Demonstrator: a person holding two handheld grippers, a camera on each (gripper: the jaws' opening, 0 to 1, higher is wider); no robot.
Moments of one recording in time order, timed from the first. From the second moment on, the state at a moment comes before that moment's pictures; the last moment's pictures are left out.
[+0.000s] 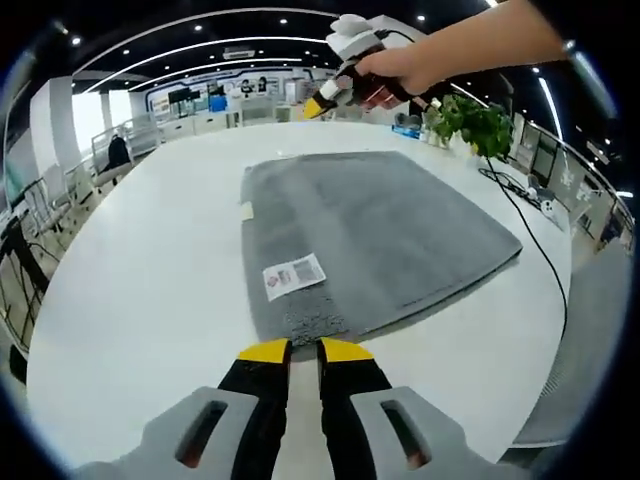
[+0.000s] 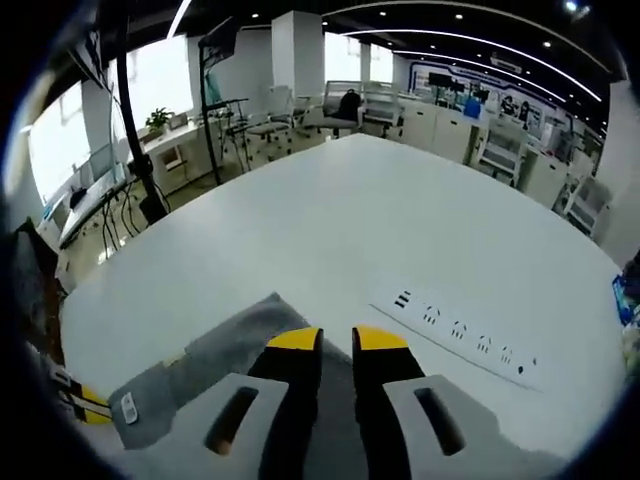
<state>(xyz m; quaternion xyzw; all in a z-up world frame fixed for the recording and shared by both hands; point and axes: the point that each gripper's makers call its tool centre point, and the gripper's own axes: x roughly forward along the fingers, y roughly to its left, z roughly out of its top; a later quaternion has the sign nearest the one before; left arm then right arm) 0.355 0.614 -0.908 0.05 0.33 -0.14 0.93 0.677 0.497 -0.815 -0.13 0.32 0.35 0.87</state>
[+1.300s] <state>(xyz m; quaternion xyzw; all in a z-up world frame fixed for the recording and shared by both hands) 0.365 0.505 -0.823 0.08 0.25 -0.18 0.95 0.642 0.345 -0.763 -0.11 0.33 0.31 0.88</state>
